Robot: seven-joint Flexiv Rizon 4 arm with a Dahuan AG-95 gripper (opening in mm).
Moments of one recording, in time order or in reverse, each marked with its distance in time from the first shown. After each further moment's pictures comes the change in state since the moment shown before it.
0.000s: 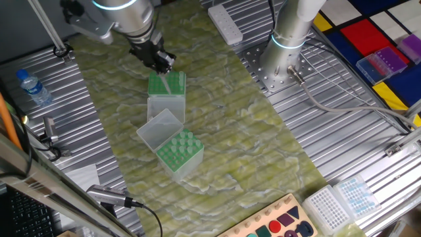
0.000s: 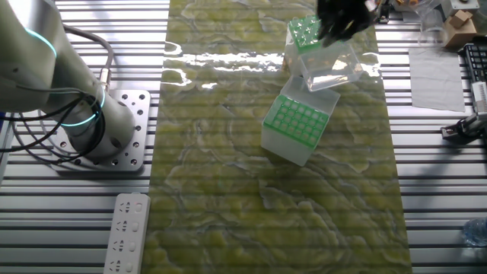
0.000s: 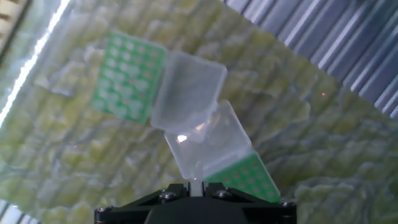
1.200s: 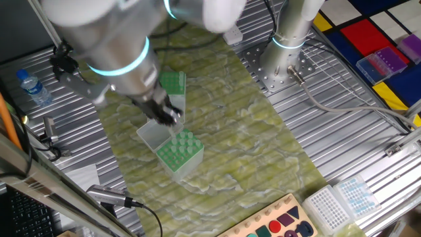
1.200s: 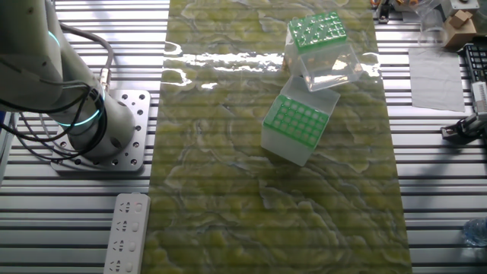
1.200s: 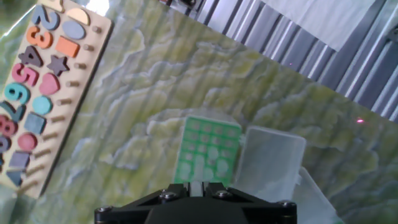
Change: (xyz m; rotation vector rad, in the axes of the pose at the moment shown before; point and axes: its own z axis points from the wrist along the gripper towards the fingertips) arm -0.124 0.083 -0.052 -0.039 -0.025 0.051
